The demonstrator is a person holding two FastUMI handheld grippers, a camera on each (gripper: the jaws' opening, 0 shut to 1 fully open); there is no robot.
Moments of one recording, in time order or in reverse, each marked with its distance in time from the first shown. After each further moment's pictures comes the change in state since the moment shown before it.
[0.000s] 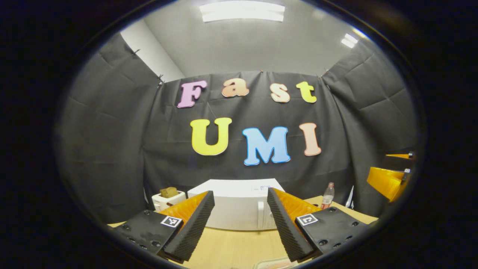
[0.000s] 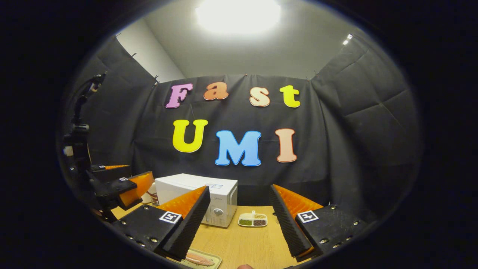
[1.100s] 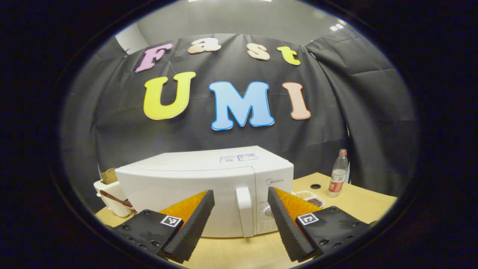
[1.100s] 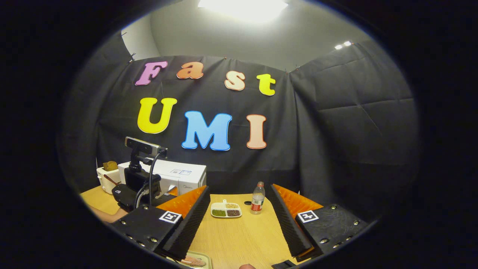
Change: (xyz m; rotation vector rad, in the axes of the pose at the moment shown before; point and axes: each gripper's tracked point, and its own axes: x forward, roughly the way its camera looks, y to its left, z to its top) left arm 0.234 -0.074 -0.197 0.044 0.183 -0.224; right arm 0.030 -0.012 -0.032 -0.075 0.127 -0.311
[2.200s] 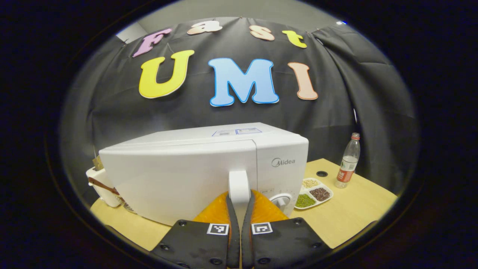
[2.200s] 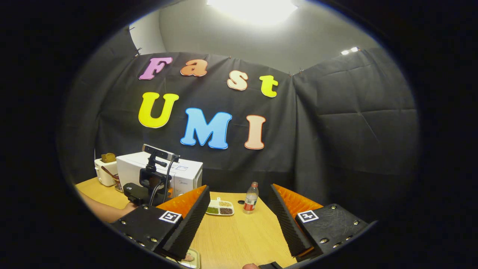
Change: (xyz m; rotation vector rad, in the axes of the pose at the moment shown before) left arm 0.020 -0.003 -0.047 -0.051 0.177 0.031; right arm -0.012 -0.013 0.009 -0.069 -0.025 0.018
